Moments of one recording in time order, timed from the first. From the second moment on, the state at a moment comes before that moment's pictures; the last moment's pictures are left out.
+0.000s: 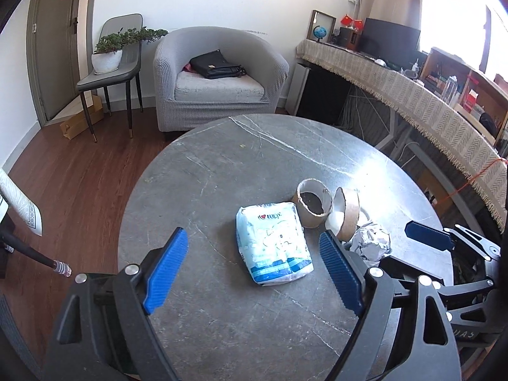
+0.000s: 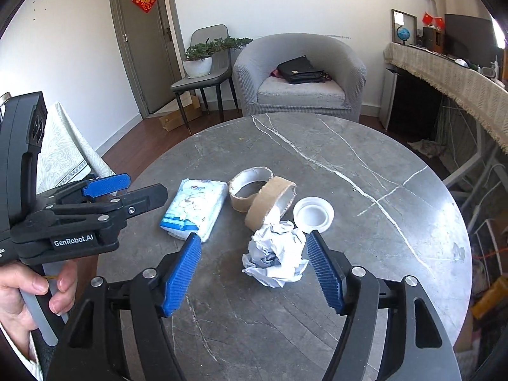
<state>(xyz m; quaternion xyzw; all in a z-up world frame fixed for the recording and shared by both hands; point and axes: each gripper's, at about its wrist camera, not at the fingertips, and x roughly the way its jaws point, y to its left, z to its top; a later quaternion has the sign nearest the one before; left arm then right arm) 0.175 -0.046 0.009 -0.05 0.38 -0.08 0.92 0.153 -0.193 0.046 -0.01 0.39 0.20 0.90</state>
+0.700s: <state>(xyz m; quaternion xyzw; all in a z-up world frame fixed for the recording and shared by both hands) 0.203 -0.081 -0.027 -0.02 0.43 -0.05 0.90 0.152 -0.220 0.024 0.01 0.42 0.20 0.88</state>
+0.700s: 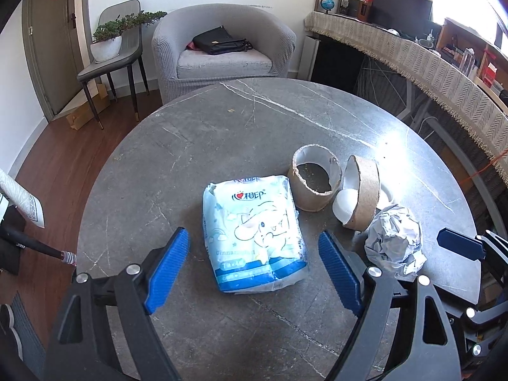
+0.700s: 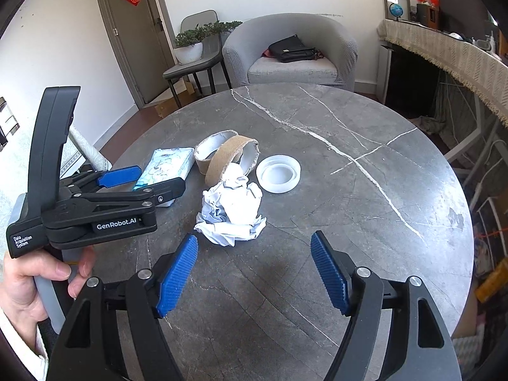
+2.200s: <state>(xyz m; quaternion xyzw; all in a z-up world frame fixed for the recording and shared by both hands) 0.180 -0.028 0.003 -0.05 0.39 -0.03 0.92 0.171 -0.187 0.022 -0.01 0.43 0.19 0.88</state>
